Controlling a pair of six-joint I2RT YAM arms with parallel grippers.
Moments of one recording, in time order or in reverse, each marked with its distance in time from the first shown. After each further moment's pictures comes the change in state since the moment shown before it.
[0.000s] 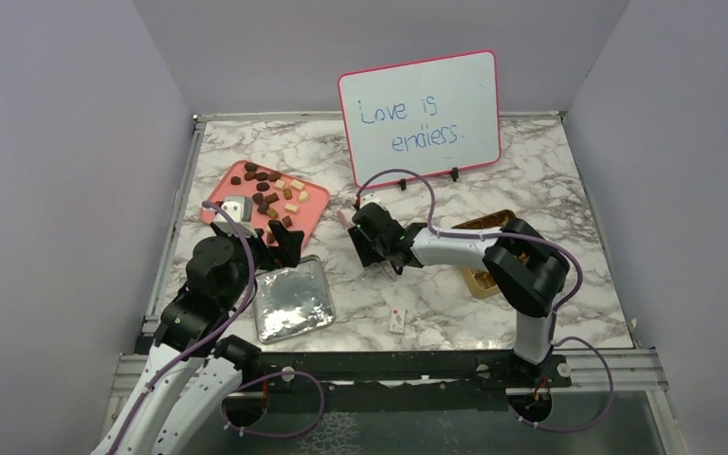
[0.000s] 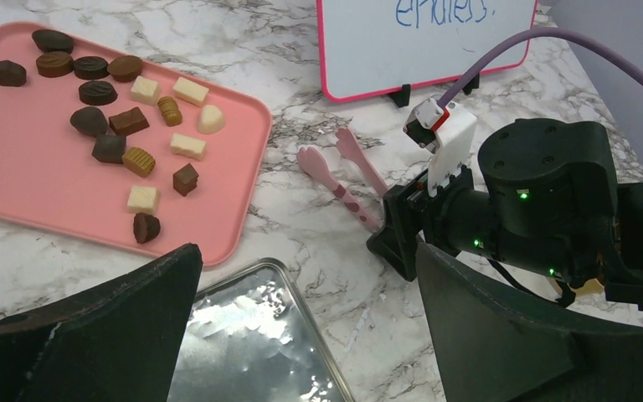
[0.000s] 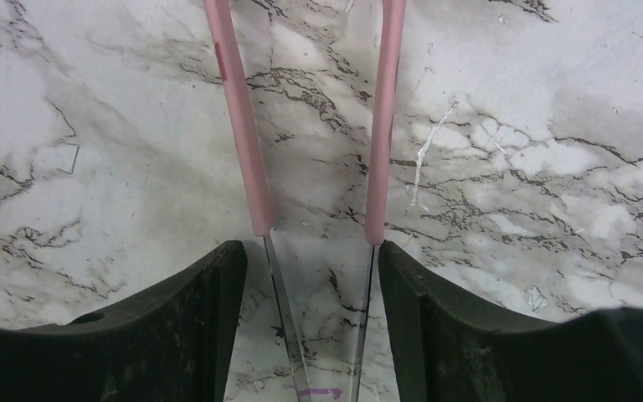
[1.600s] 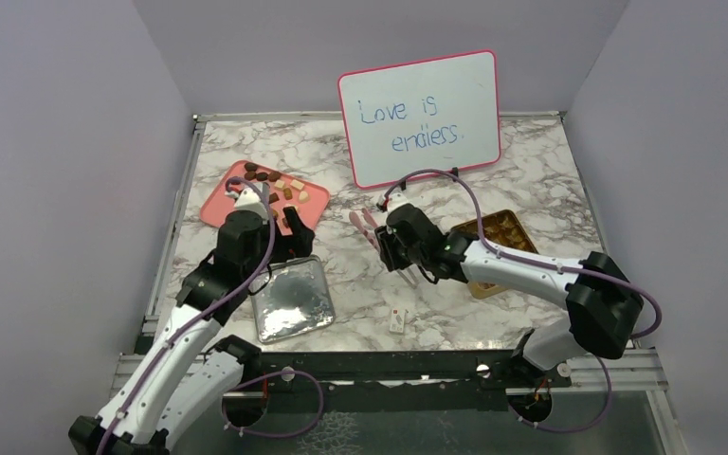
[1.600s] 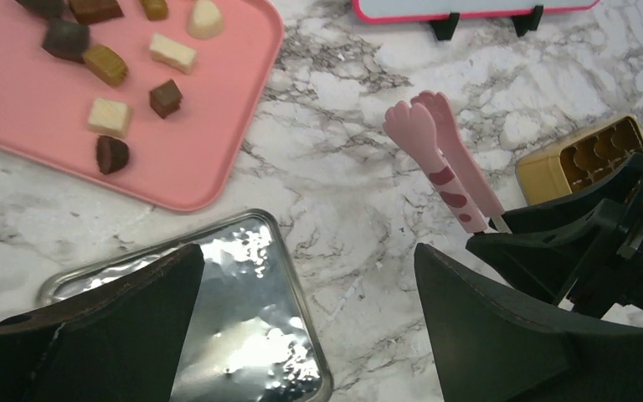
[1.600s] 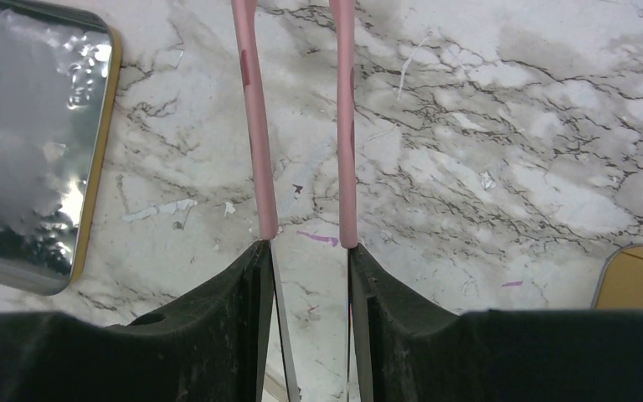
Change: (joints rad) left arm 0.000 0.195 0.039 -0.059 -0.026 -0.127; right arm 0.006 -0.403 -0.195 -0.089 -0.083 0.010
